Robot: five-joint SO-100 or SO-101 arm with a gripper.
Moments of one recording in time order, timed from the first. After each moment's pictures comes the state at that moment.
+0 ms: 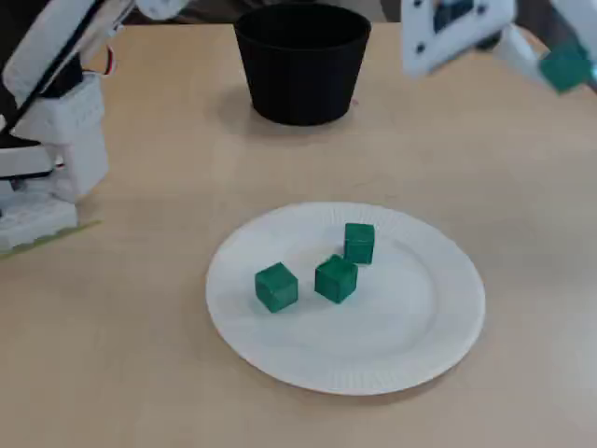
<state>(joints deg) 15.1 46.8 -9.2 93.8 2.9</state>
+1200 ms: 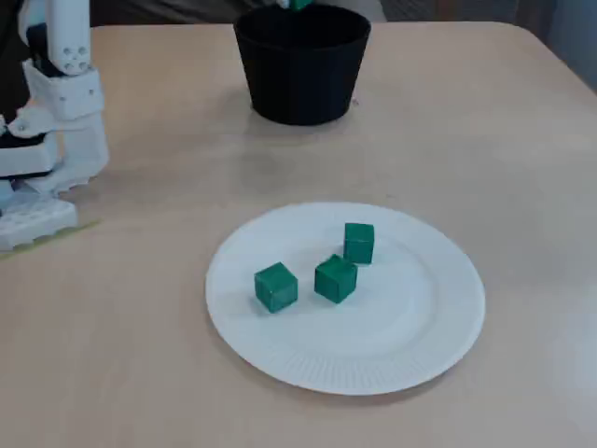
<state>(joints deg) -37.2 79.5 55.4 95.5 -5.1</state>
